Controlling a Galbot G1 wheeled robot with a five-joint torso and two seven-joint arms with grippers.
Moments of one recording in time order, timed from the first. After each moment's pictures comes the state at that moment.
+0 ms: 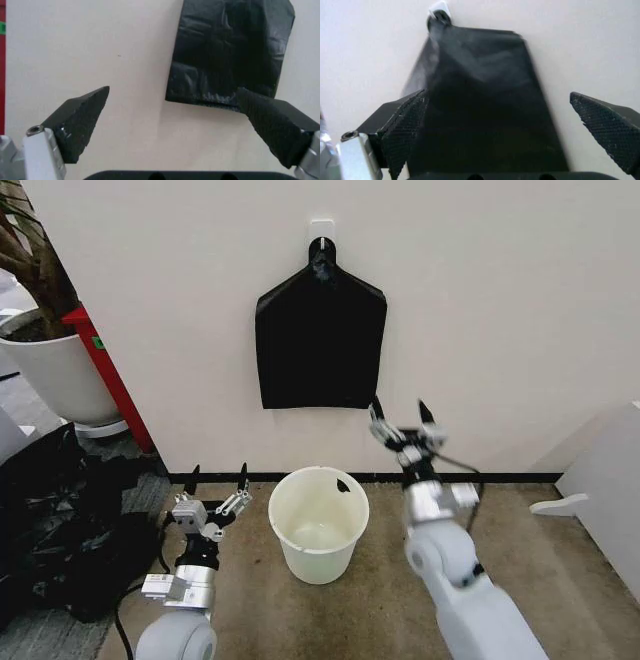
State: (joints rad) left arm 1.56 -1.32 -0.44 -2.10 -0.33 -0.30 -0.08; right arm -0.96 1.32 0.18 1.88 0.58 0.21 0.11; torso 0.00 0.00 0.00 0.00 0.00
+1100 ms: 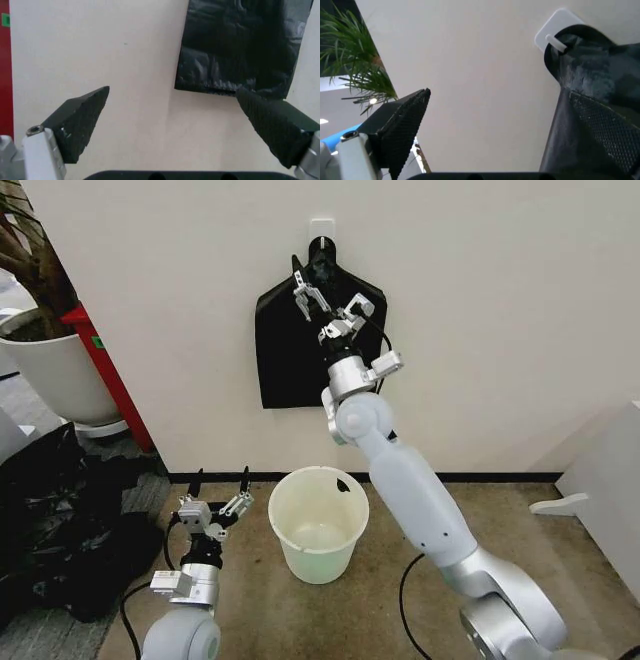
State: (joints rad) left arm 1.53 -1.34 -0.45 -2.03 -0.30 -0.30 -0.08; right arm -0.38 1.50 -0.03 1.50 1.09 0.26 -0.05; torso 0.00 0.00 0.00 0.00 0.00
